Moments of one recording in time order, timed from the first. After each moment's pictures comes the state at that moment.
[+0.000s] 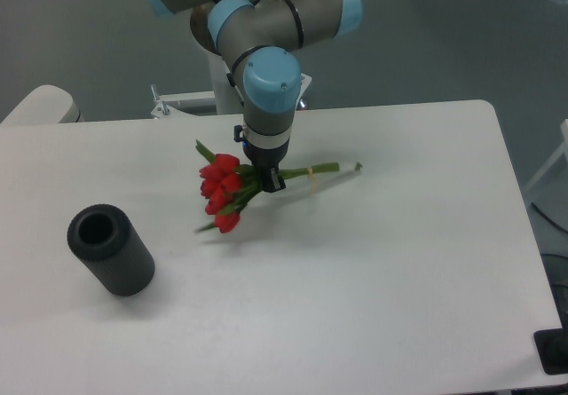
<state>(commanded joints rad) 2.42 -1.70 -2.02 -1.03 1.51 1.61</state>
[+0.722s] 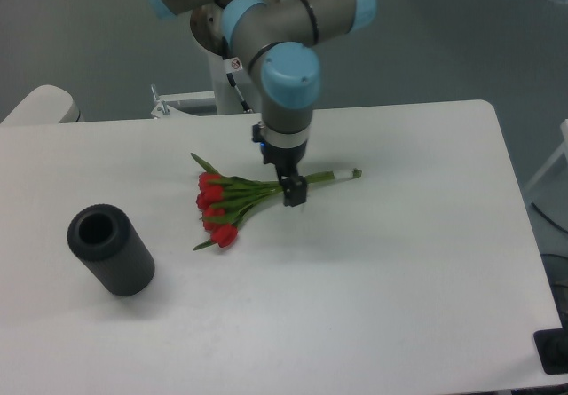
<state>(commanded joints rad) 2.54 -1.76 -1.87 -1.04 1.51 1.68</state>
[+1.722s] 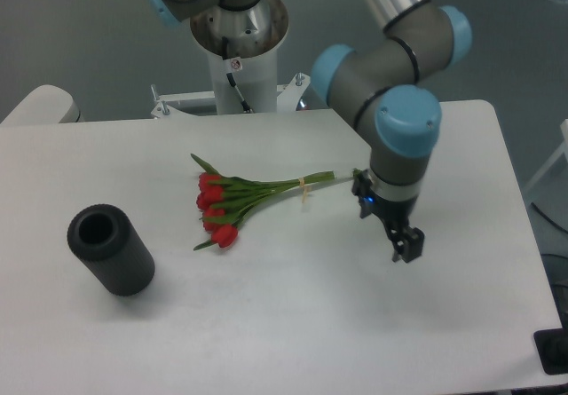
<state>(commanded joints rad) 2.60 -2.08 -1.45 -1.07 1.59 1.68</state>
